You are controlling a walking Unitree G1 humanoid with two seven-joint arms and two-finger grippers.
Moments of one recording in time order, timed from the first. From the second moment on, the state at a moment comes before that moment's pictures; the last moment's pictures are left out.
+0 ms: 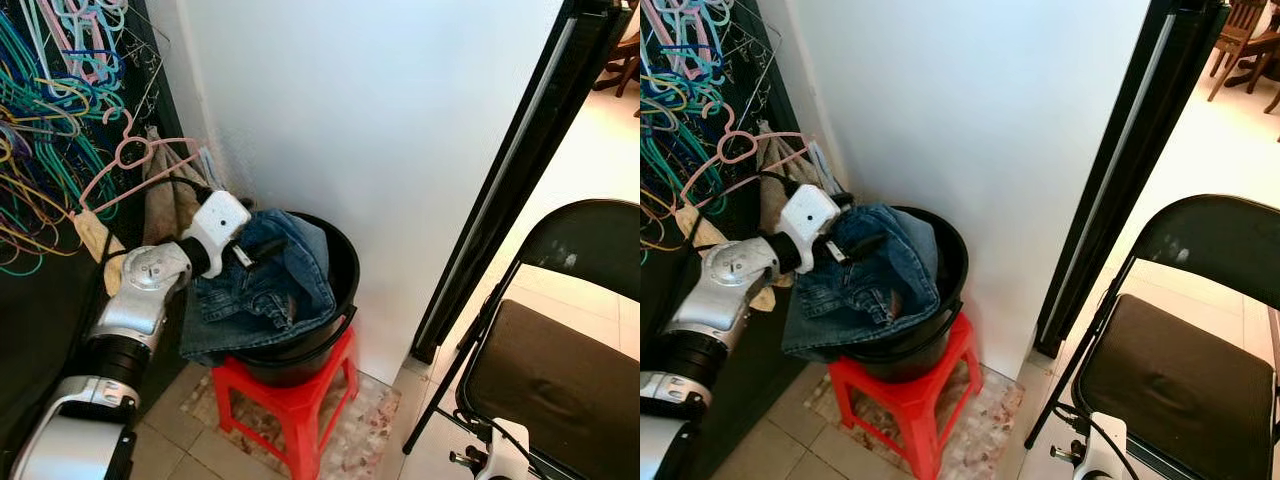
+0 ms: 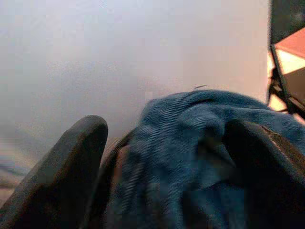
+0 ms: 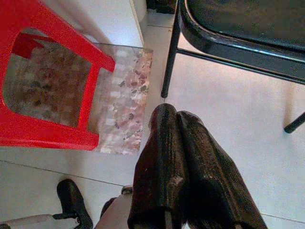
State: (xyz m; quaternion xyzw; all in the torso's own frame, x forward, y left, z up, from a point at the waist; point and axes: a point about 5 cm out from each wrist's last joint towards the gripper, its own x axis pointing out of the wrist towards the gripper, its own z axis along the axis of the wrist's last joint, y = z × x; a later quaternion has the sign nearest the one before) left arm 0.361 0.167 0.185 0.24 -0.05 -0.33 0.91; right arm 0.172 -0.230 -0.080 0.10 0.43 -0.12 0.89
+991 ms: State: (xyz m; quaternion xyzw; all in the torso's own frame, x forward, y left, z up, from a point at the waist) left arm 0.350 0.177 0.187 0.24 -0.04 -0.38 0.89; right arm 0.173 -0.230 -0.080 0.10 0.43 -0.12 0.89
